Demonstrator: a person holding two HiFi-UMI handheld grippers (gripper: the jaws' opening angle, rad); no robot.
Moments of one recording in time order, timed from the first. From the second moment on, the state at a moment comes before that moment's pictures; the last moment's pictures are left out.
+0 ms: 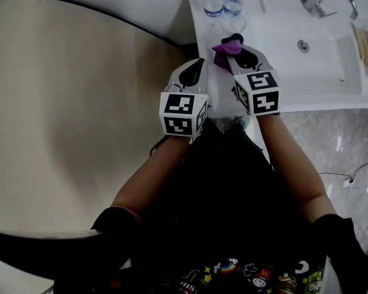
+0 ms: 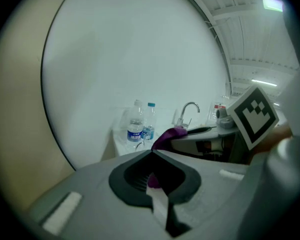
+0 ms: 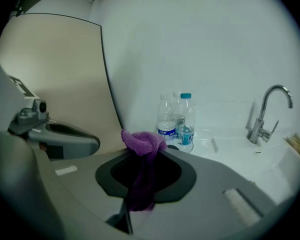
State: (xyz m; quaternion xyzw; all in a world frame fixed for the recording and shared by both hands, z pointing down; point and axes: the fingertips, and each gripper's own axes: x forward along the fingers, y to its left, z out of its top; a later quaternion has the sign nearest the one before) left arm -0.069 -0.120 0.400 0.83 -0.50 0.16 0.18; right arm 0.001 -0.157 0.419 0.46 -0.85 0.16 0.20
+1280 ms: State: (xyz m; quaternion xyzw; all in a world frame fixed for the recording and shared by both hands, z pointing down) left arm -0.095 -0.128 0.419 0.86 -0.44 0.19 0.18; right arm -0.037 -0.132 0.527 0.45 -0.82 0.23 0.27
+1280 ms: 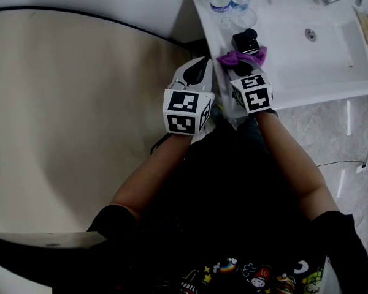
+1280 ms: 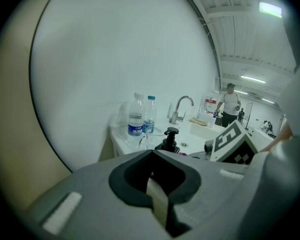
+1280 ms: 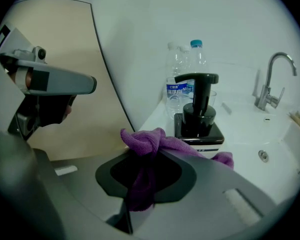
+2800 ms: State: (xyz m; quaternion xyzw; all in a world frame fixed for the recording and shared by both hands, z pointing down) left arm -0.137 -0.140 0.427 0.84 -0.46 0.21 0.18; right arm -0.050 -0.183 0.506 0.56 -0.77 0.27 0.16
